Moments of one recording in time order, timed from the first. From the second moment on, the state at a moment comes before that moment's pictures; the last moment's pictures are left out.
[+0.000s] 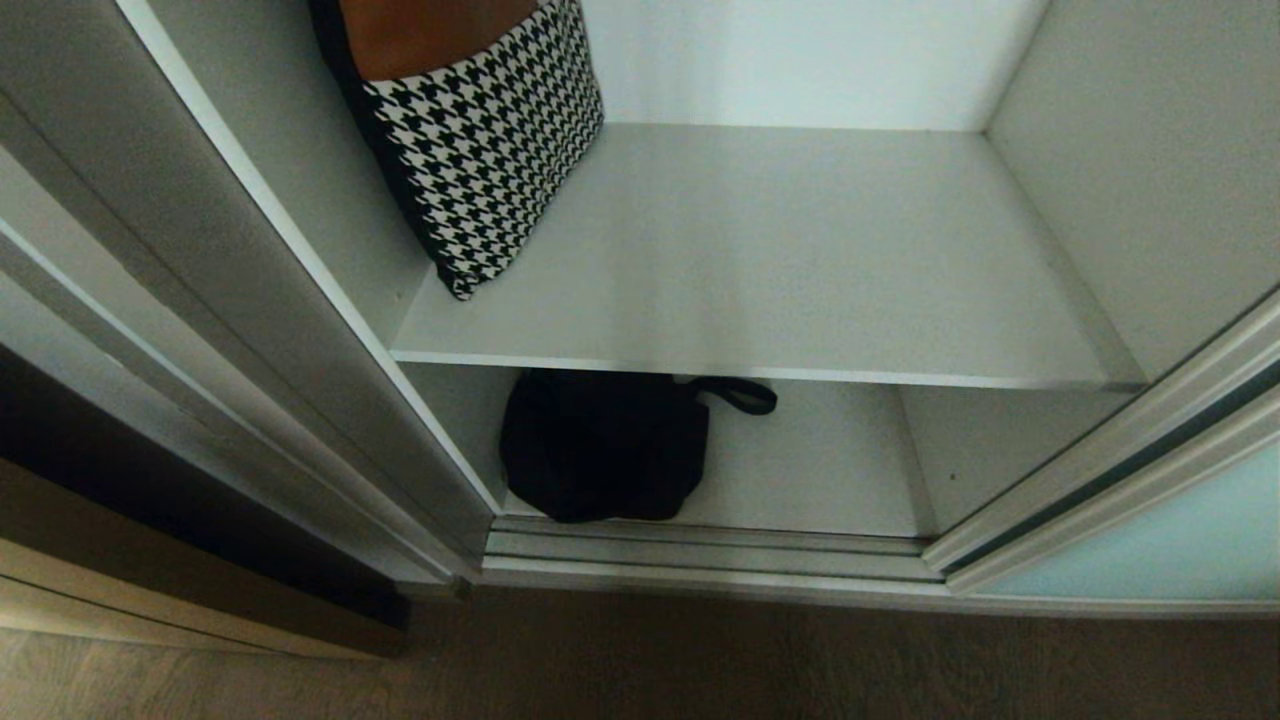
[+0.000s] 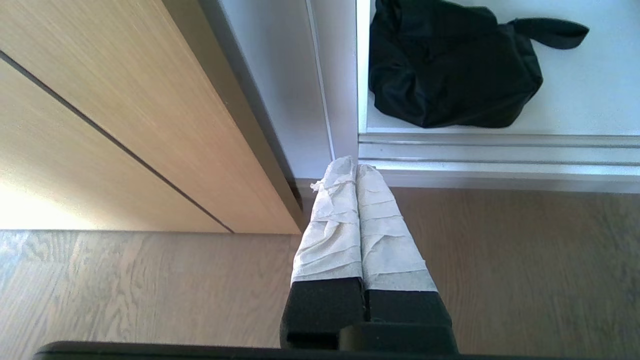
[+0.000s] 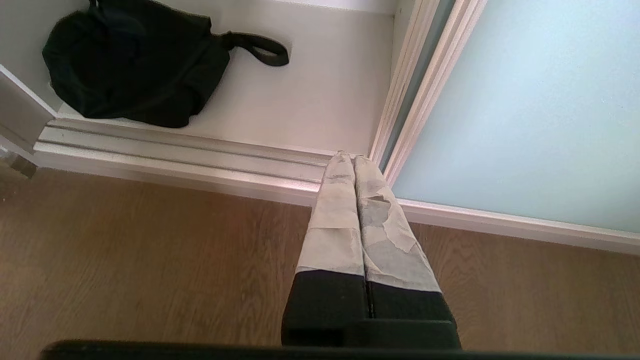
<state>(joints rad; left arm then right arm) 0.02 0.00 0.00 0.01 -0.01 0.10 0.01 0.00 0.00 -0.01 0.00 -0.01</state>
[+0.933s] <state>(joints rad) 0.02 0.00 0.00 0.00 -0.01 0.09 0.01 0.00 0.00 -0.01 0.00 -0.01</state>
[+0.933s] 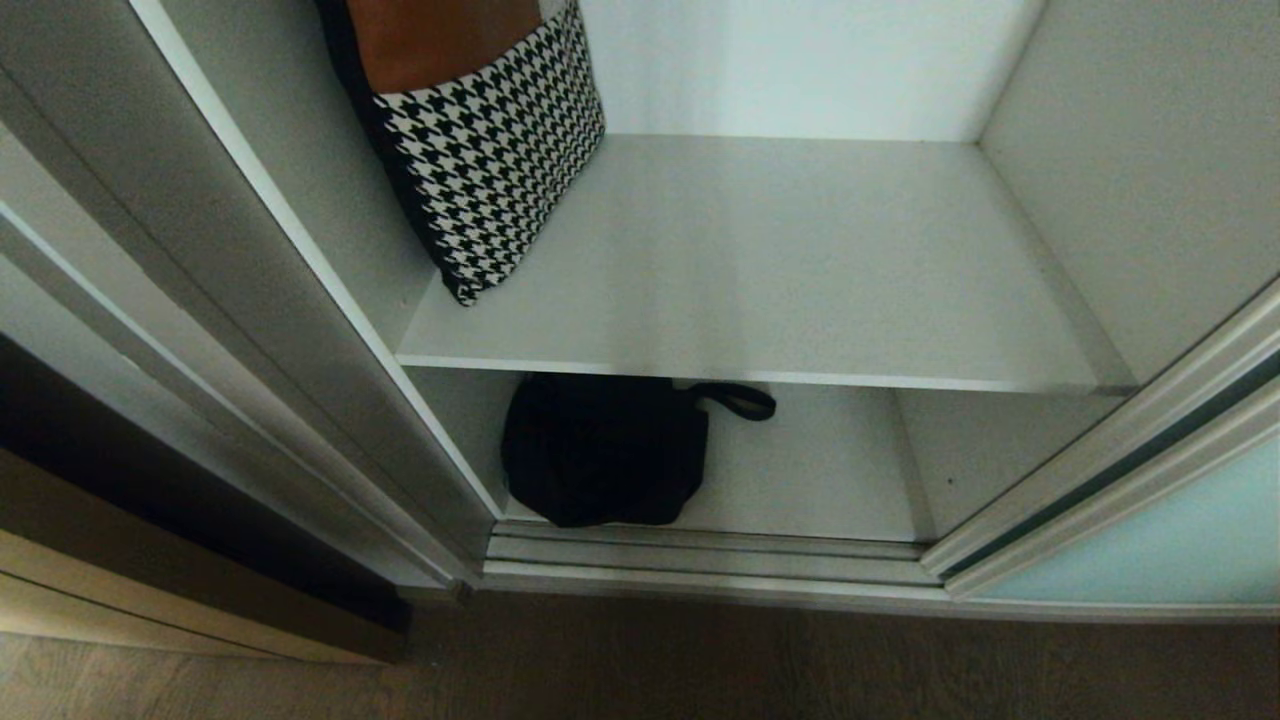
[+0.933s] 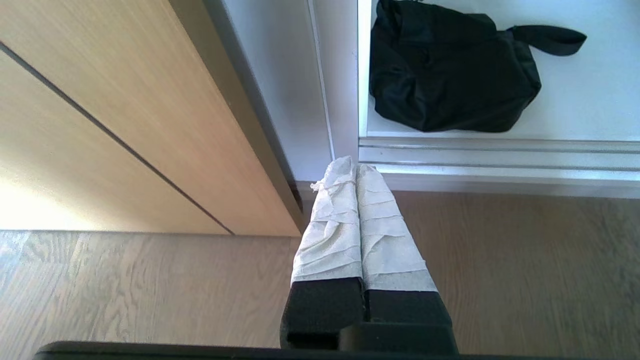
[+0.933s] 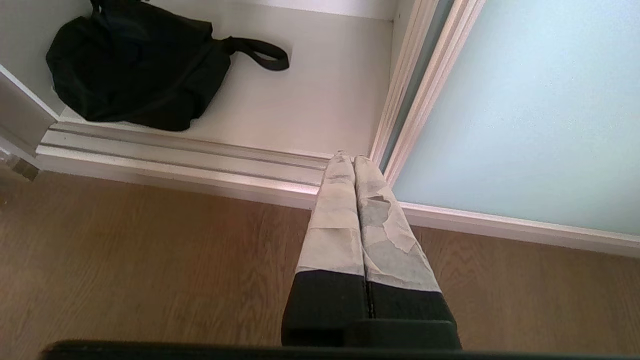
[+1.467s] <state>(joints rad) 0.02 0.00 0.00 0.00 -0.01 0.09 0.01 0.00 0.00 -0.01 0.00 -0.01</state>
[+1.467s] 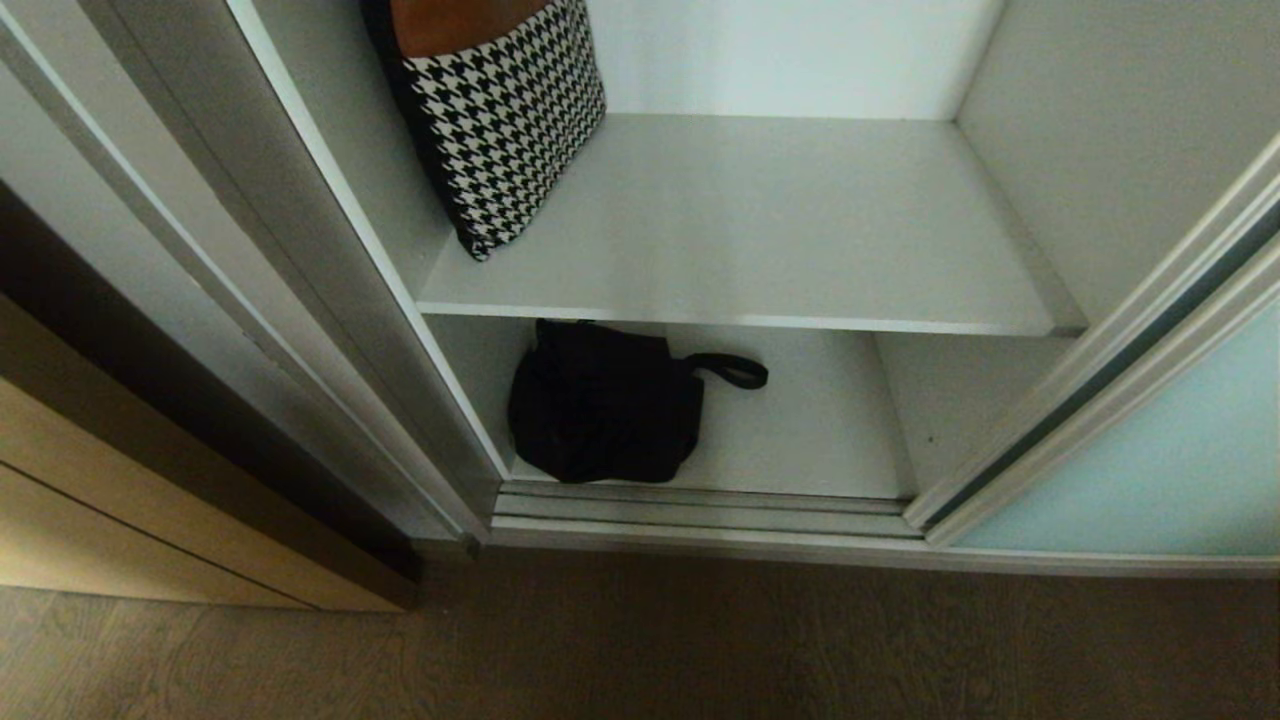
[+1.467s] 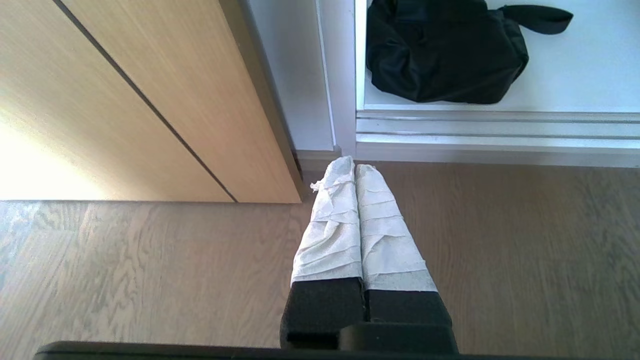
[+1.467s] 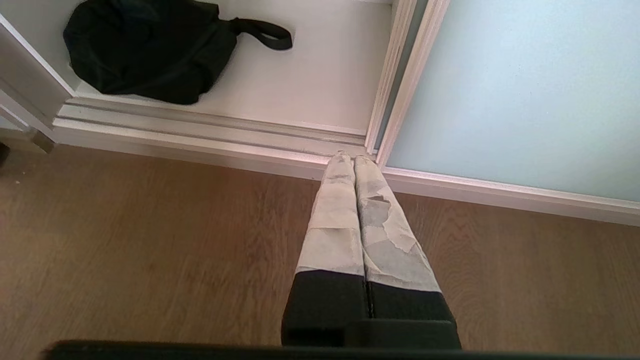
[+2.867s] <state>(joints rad) 0.02 0.00 0.00 0.00 -0.01 0.08 0.01 0.05 -0.61 0.39 0.01 -0.01</state>
